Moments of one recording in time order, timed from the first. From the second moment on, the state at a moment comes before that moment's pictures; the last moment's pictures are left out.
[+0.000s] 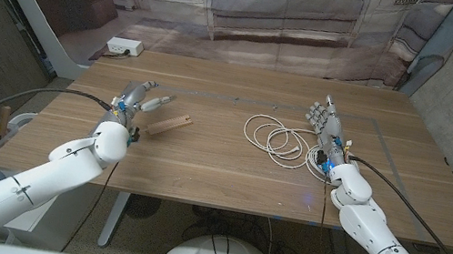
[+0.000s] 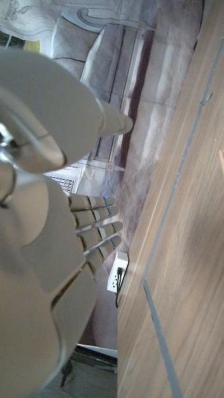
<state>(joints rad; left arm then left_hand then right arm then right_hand) 1.13 0.89 0.35 -1.97 0.01 0.47 0.56 0.65 -0.07 0.25 -0.08 0.27 0.27 0.02 0.27 0.19 0.29 -0.04 0.27 0.19 0.26 -0.03 0.23 0.18 0.12 -0.04 0.29 0.18 -1.01 -0.48 -0.33 -1.46 0.60 0.33 -0.07 0.24 -0.04 0.16 0.03 0.23 0.08 0.09 0.19 0.18 0.13 0.11 0.22 0.18 0.06 0.06 0.19 0.18 0.16 -0.04 0.27 0.18</state>
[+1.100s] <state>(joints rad) 0.91 1.00 0.66 -2.16 0.32 1.04 0.33 0.82 -0.08 0.27 -0.15 0.27 0.41 0.02 0.28 0.19 0.46 -0.07 0.27 0.19 0.46 -0.04 0.25 0.18 0.27 -0.03 0.33 0.19 -1.02 -0.47 -0.34 -1.48 0.61 0.34 -0.08 0.25 -0.03 0.16 0.02 0.23 0.08 0.09 0.19 0.18 0.14 0.12 0.22 0.18 0.06 0.06 0.19 0.18 0.16 -0.04 0.25 0.18</state>
